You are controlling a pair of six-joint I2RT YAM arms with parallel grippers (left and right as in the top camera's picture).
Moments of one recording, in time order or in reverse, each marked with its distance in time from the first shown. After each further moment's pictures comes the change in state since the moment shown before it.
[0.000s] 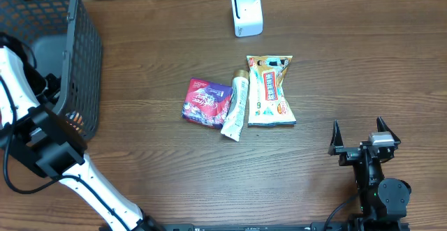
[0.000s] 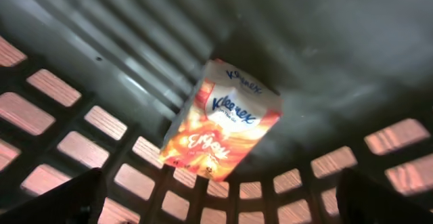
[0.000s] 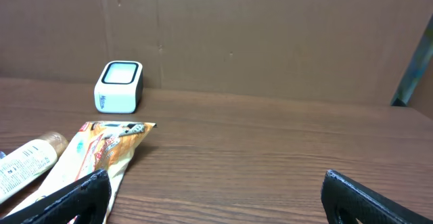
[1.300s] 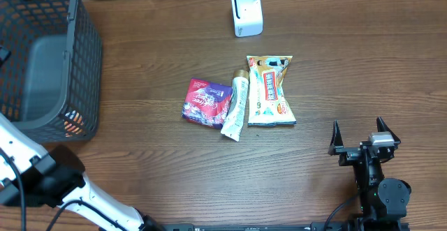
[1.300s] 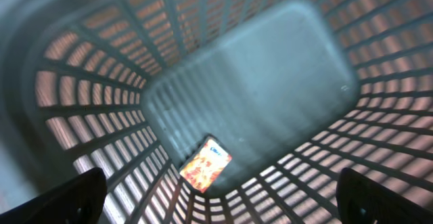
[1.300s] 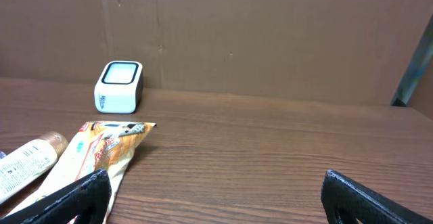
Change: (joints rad) left arm 0.084 -0.263 0.383 0.008 0.006 -0.136; right arm 0.000 0.000 0.000 0.000 0.000 0.000
